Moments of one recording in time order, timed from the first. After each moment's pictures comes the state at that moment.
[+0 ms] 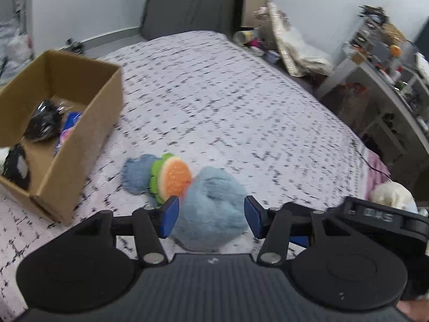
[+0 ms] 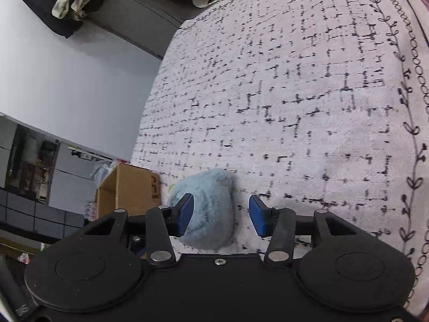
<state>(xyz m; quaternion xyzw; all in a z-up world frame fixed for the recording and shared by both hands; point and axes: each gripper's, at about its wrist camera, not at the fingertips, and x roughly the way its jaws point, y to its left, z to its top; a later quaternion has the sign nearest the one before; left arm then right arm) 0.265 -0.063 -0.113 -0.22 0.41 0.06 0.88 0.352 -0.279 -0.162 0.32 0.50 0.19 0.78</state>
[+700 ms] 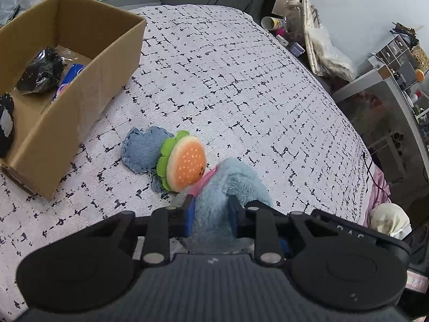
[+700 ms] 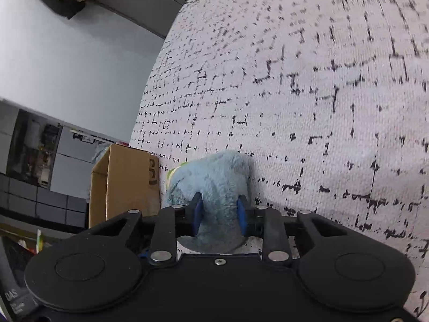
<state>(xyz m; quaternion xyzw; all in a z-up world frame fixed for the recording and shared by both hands) 0.282 -0.044 -0.145 -0.29 0.45 0.06 0.84 0.368 -0.236 -0.193 0.30 0.53 0.22 0.77</state>
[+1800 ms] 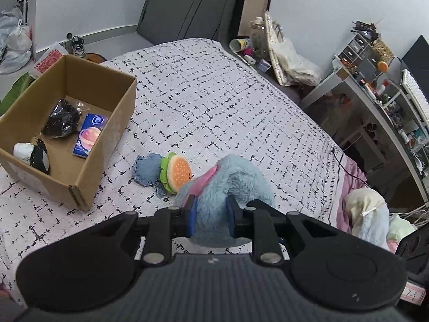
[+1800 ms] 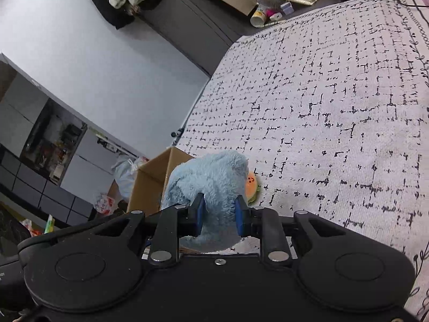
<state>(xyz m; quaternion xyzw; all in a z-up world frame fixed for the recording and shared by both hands) 0.224 -0.044 -0.064 -0.24 0.41 0.02 0.88 0.291 -0.233 -0.115 0.28 0.43 0.25 0.82</state>
